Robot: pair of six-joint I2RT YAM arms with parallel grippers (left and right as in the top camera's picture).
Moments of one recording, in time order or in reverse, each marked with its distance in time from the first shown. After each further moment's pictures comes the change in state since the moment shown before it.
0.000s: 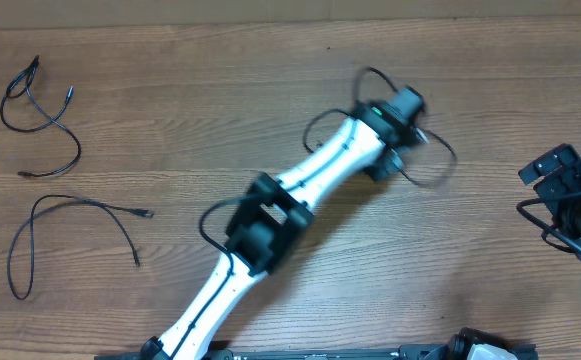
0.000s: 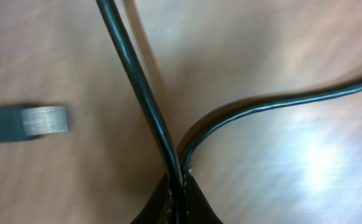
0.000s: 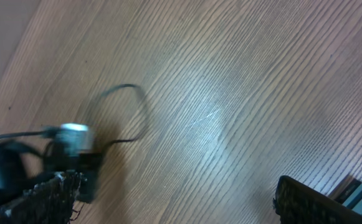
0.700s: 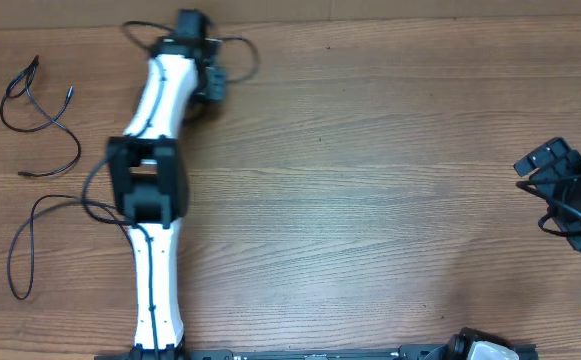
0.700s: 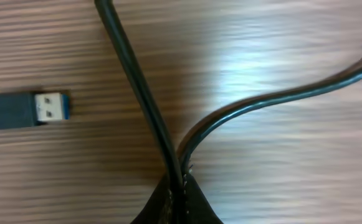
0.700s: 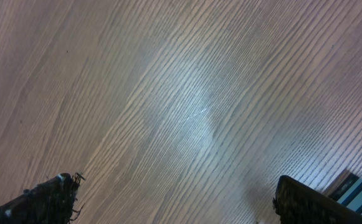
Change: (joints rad) left arm 0.697 0.003 0.008 0.062 -0.036 -0.260; right arm 0.000 0.092 0.000 0.001 0.000 0.000
